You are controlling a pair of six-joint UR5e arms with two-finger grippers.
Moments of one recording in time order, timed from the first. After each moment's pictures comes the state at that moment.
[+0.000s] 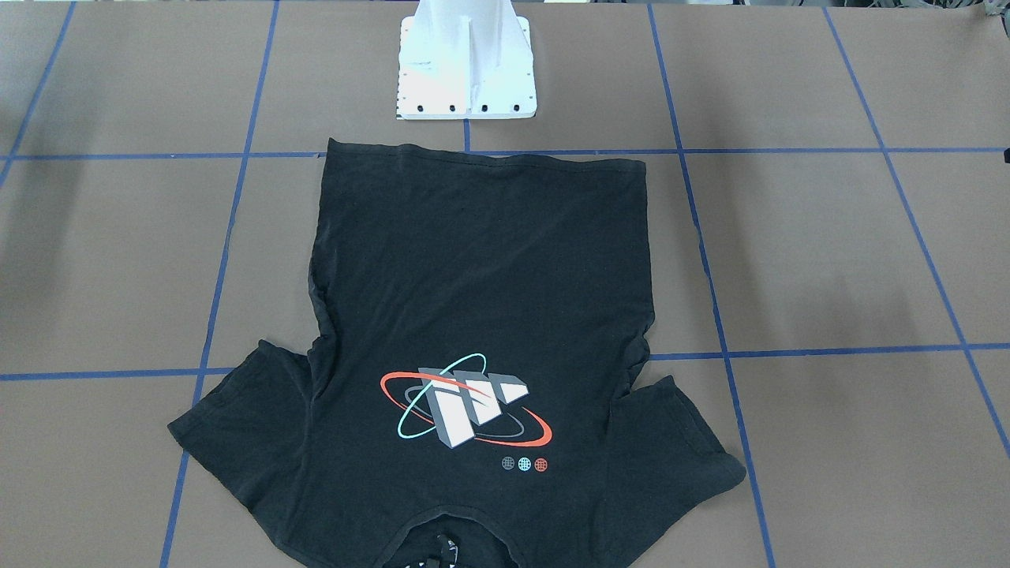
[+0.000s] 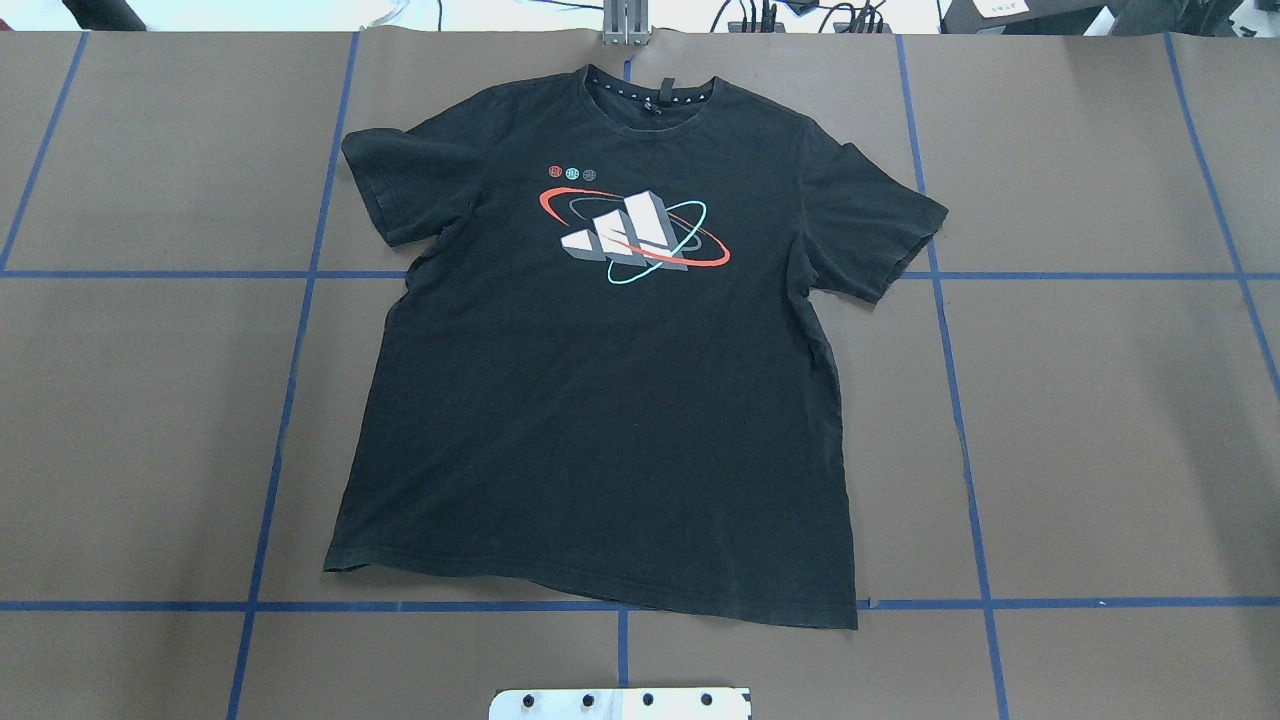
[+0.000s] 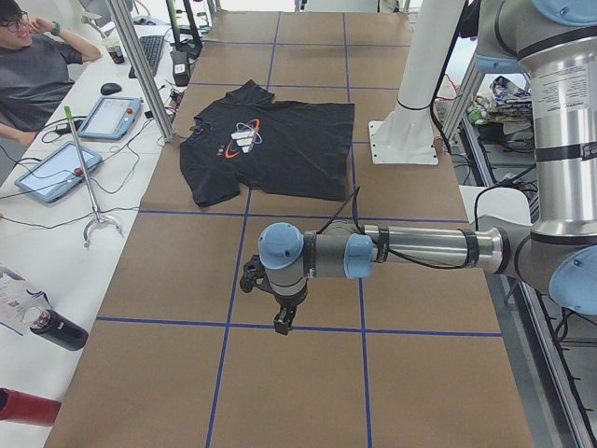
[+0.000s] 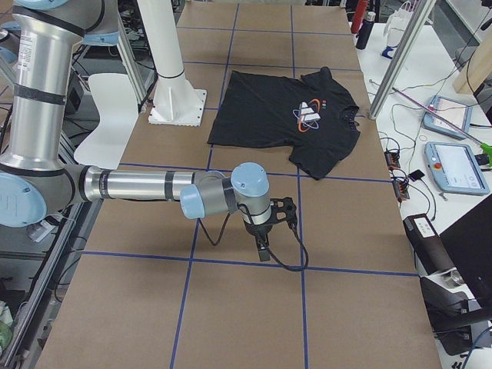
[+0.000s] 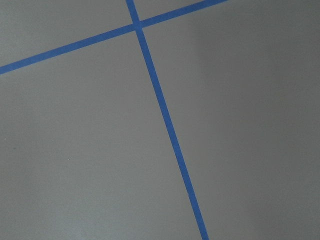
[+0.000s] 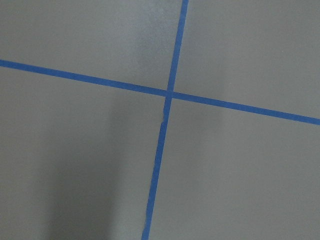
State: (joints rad) left arm -1.54 -1.39 -1.78 -1.52 -2.37 0.31; right arm 1.51 -1.79 1.80 -1.33 2.24 0.05
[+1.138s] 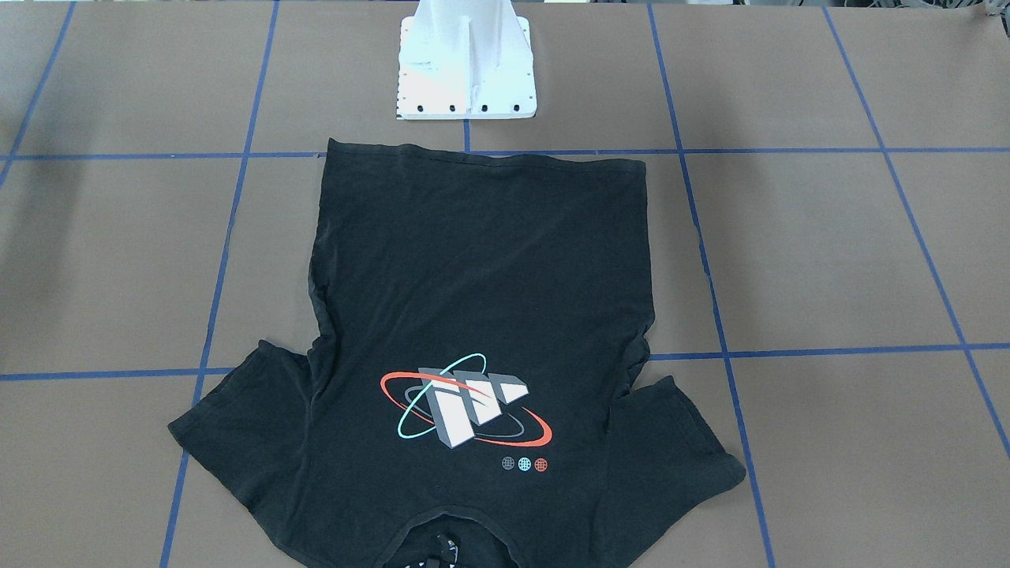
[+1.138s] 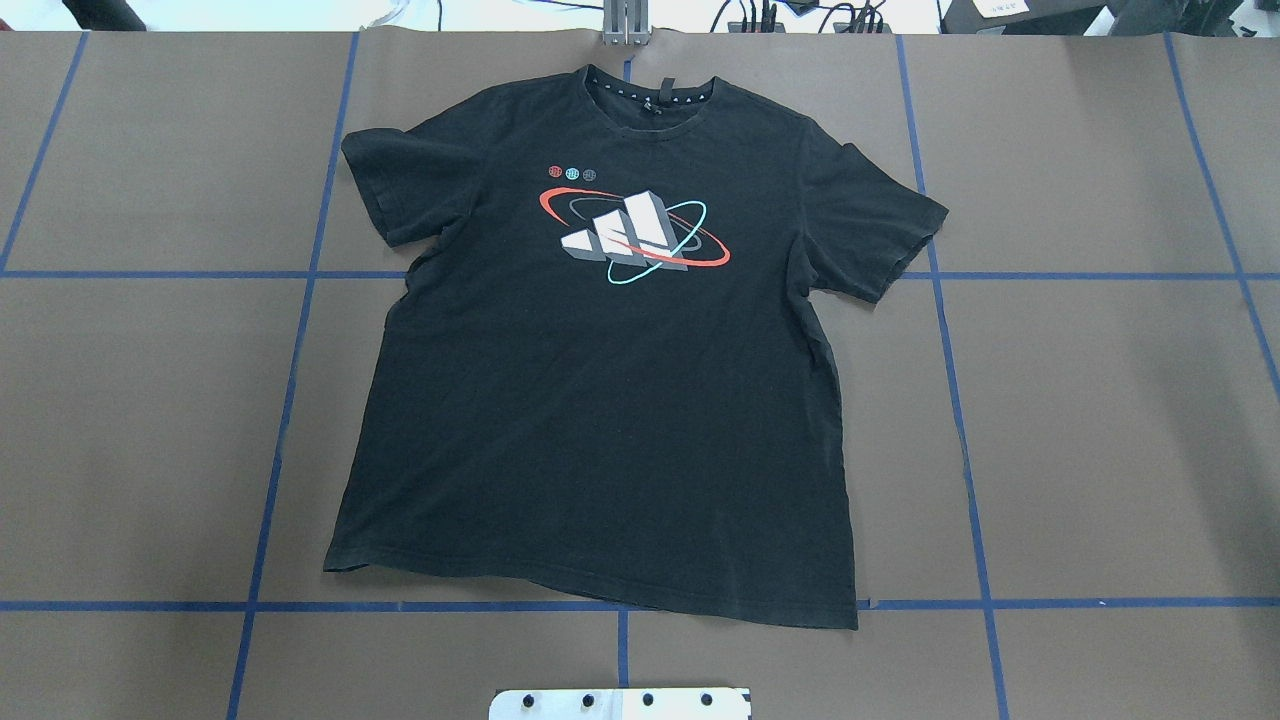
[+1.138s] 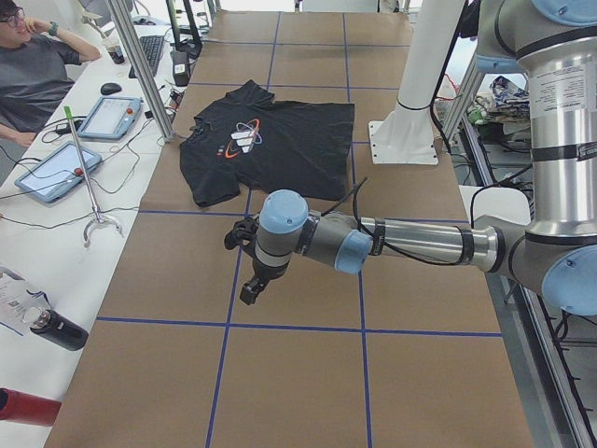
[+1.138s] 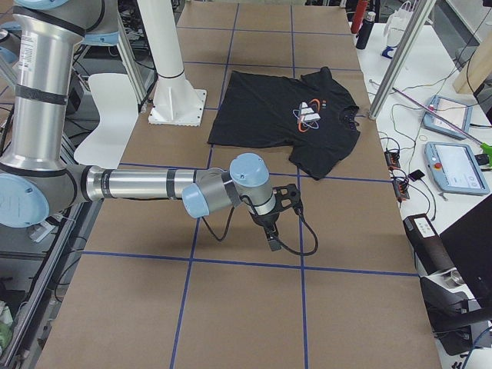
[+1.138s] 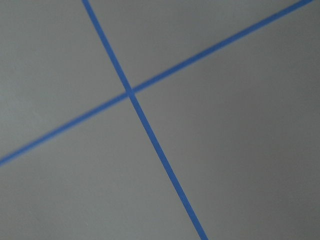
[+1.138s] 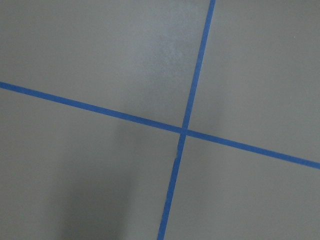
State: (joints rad) left arm -1.53 -1.43 -1.80 -1.93 -2.31 0.31; right arm 1.50 -1.77 1.81 -1.16 2.24 0.07
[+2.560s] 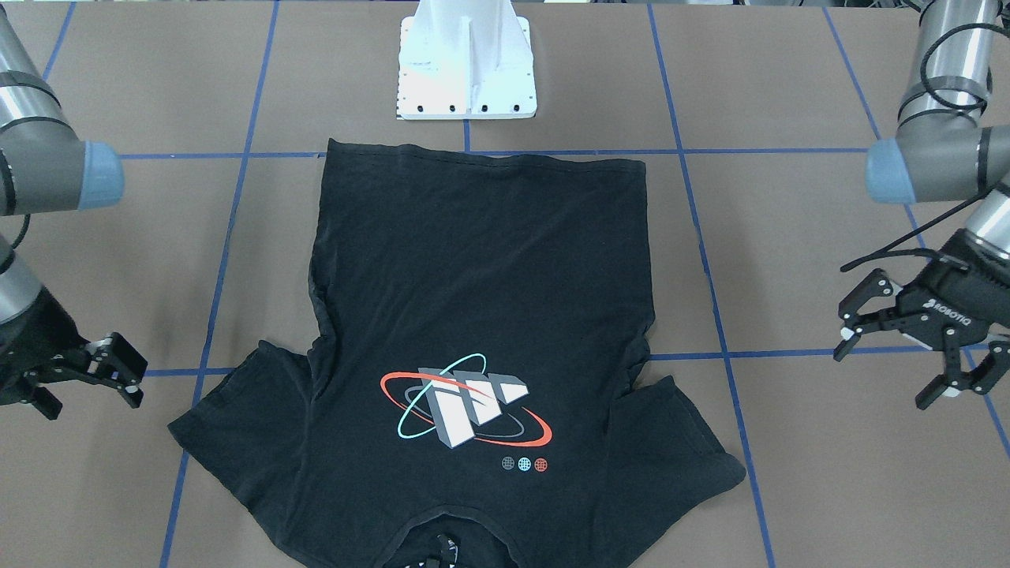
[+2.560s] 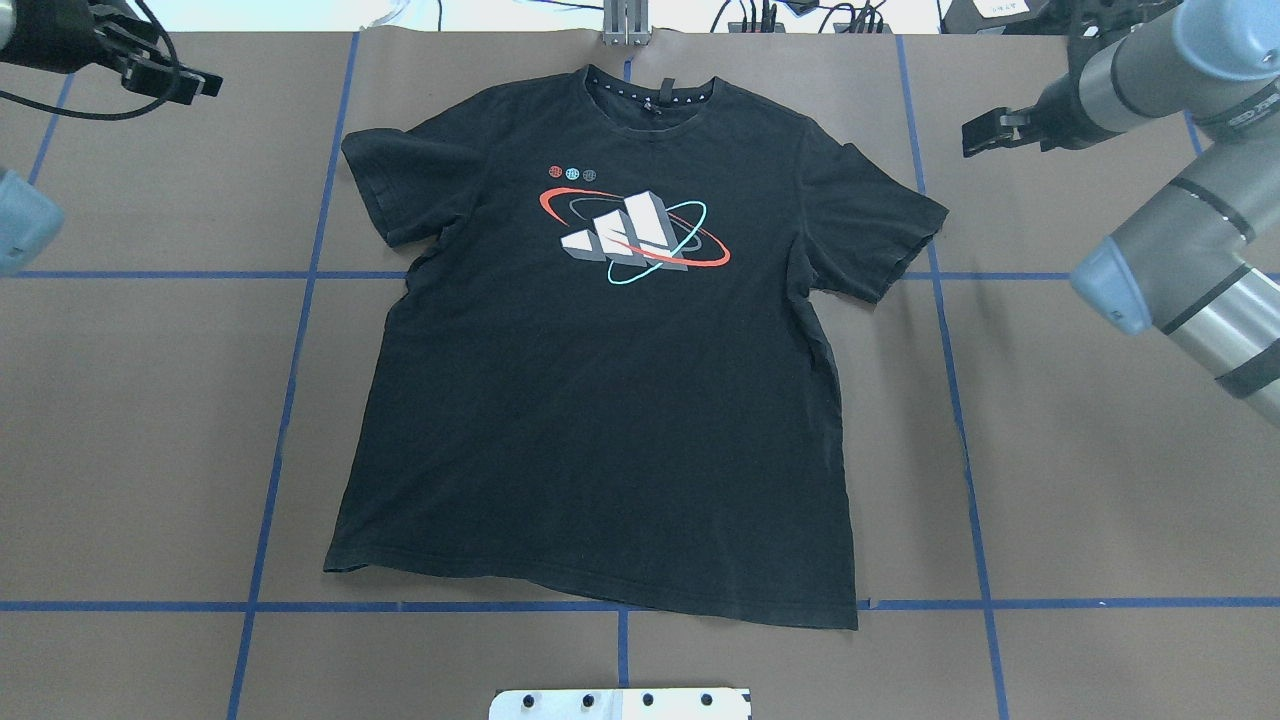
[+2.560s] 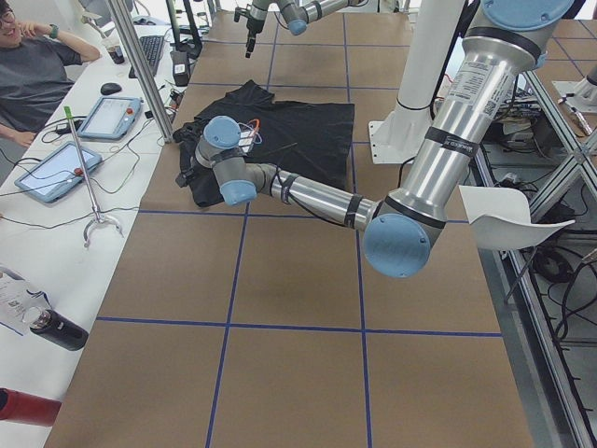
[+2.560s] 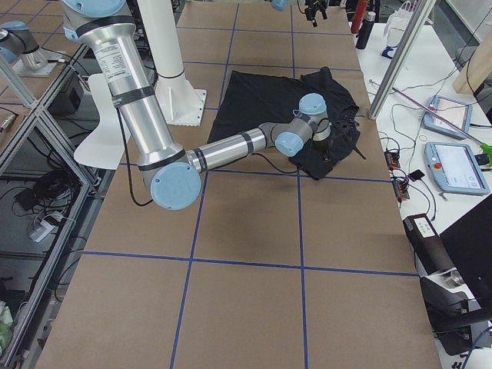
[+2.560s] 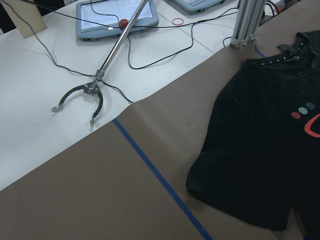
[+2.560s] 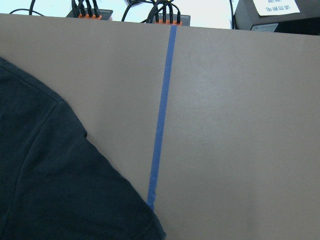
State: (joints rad) left arm -1.16 -1.99 -1.41 -2.47 -2.11 -0.30; right arm 1.02 -1.18 1.47 -1.02 1.95 0.82
